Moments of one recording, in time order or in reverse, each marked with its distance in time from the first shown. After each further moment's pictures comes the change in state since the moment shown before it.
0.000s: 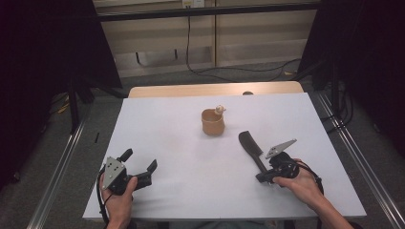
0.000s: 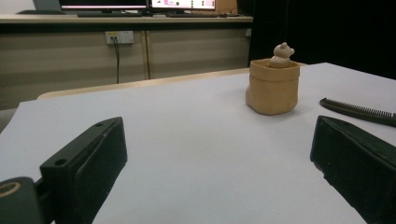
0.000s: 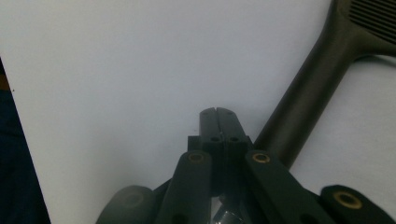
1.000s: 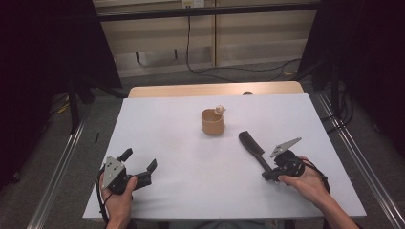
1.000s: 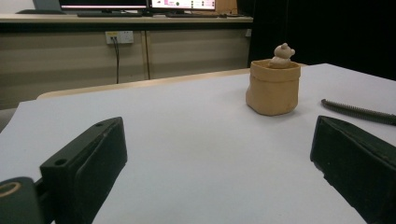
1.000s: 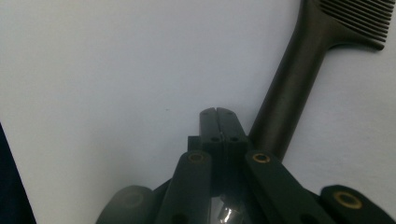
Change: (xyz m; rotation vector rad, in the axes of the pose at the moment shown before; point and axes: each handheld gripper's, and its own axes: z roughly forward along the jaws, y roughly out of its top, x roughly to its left) left arm 0.001 -0.001 0.001 0.003 -0.002 -0.016; right arm -0.008 -0.005 -0.011 0.031 -0.050 0.011
